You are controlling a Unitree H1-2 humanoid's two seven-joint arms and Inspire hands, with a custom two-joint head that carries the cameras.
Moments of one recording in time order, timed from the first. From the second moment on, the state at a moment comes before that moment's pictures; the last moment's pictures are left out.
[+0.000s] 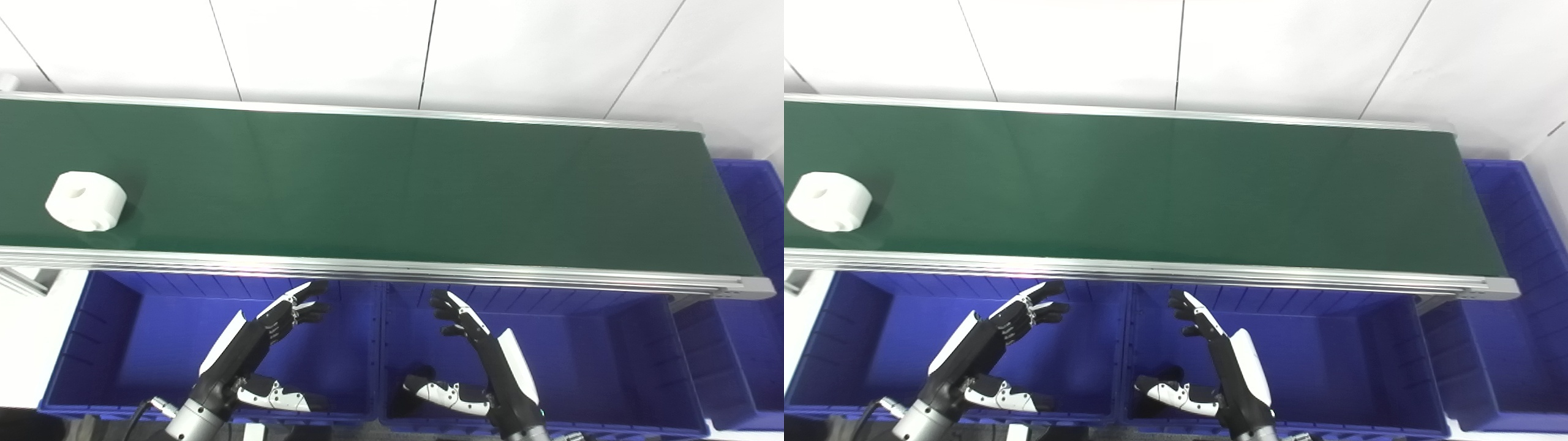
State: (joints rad) left arm 0.48 0.19 -0.08 -0.09 -0.04 -0.44 -0.35; right arm 0.37 -0.11 0.39 -0.12 -0.40 -0.20 -0.01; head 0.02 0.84
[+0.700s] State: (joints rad) left arm 0.47 0.19 -0.12 -0.01 0.05 -0.44 -0.27; right arm 0.37 -0.13 0.36 0.01 -0.38 -0.32 -0.02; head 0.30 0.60
